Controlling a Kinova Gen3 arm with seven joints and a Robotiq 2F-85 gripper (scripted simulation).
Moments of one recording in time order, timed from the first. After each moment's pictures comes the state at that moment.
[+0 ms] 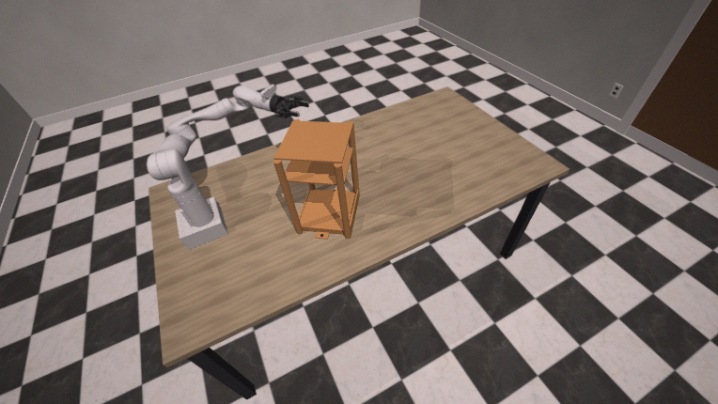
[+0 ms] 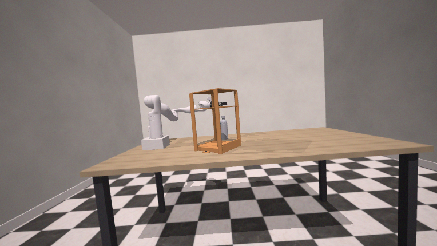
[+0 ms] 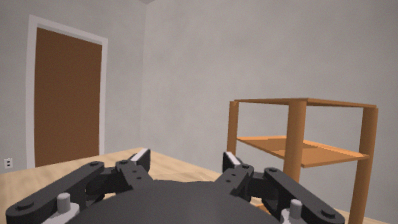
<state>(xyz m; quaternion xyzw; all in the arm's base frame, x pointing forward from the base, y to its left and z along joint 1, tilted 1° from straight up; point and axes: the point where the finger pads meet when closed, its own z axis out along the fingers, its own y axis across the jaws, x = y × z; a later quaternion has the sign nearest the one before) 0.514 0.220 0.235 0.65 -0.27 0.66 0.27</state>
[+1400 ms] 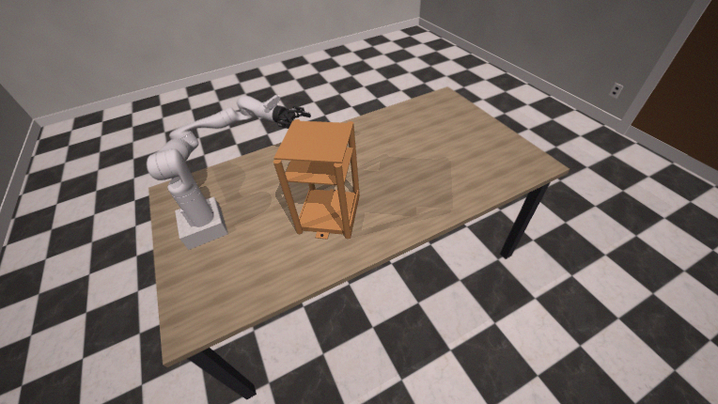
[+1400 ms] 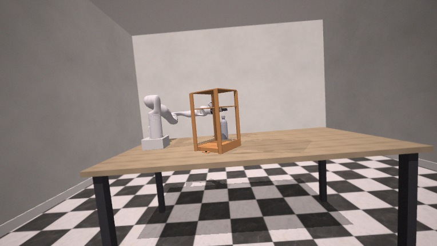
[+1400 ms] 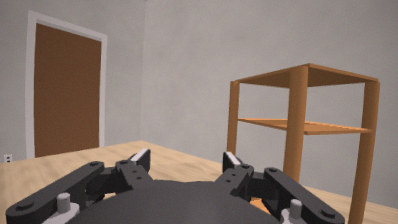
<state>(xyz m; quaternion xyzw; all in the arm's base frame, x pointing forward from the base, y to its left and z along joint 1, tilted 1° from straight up) 0.515 0.220 0.183 0.65 -0.27 0.66 0.27</state>
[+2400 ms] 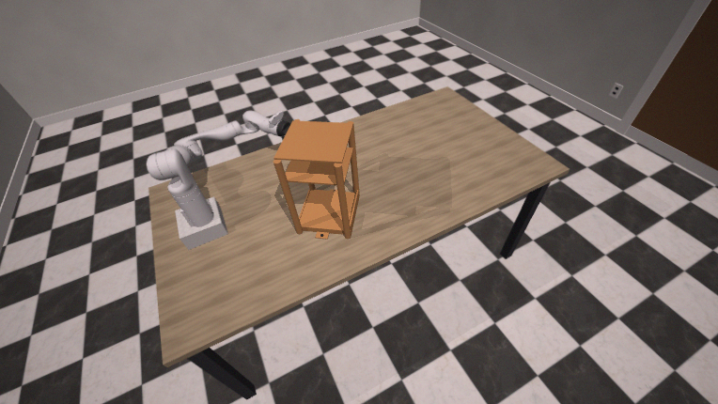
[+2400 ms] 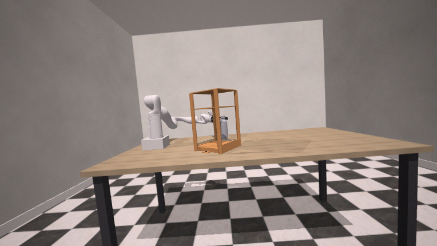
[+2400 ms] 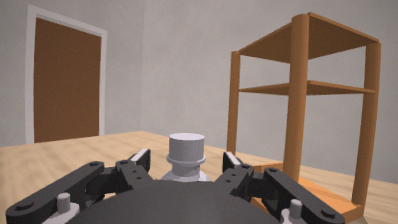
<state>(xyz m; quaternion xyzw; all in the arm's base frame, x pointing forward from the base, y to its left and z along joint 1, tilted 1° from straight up) 0.516 0.219 0.103 0.65 -0.28 0.66 0.27</state>
